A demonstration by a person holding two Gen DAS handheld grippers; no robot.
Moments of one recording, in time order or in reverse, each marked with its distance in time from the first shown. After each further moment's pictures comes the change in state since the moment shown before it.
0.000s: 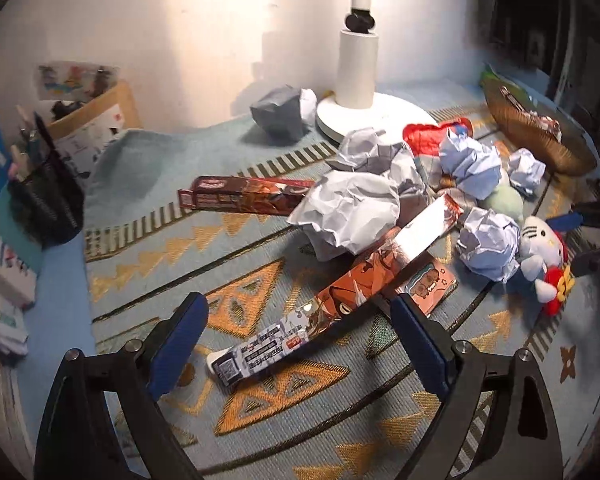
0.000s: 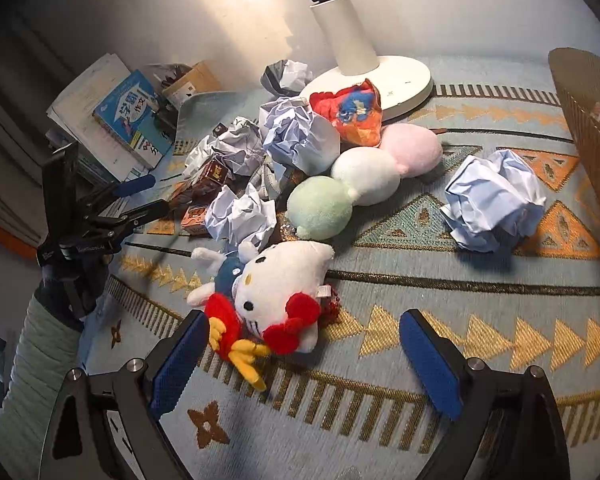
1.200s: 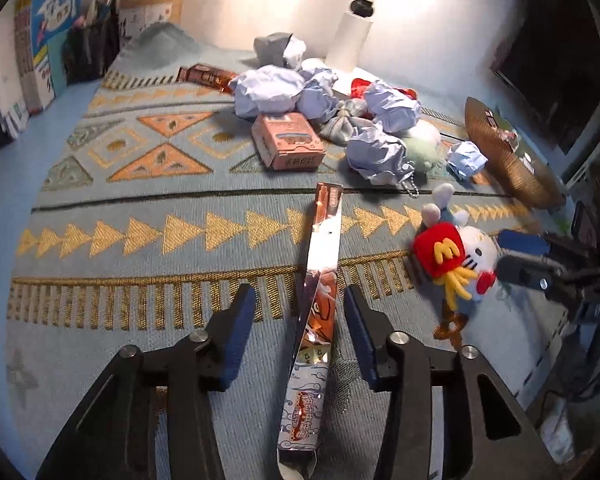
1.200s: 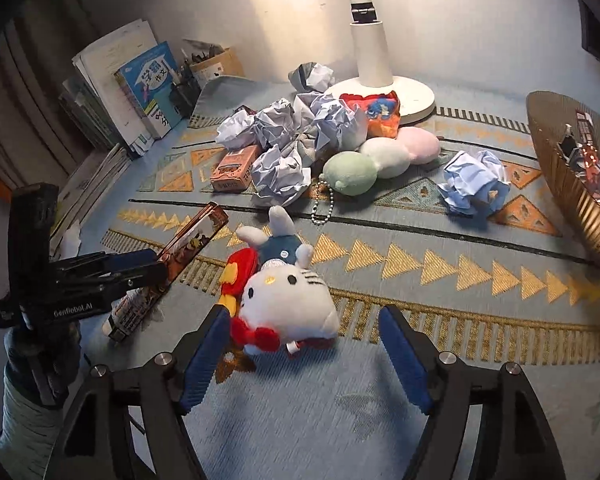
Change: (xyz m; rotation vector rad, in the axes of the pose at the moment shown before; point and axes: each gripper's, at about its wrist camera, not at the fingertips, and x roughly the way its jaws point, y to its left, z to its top) left arm -0.057 -0.097 -0.098 -0.399 0.012 -0.036; right arm -0.034 0.047 -0.038 -0.124 -0.002 -0.118
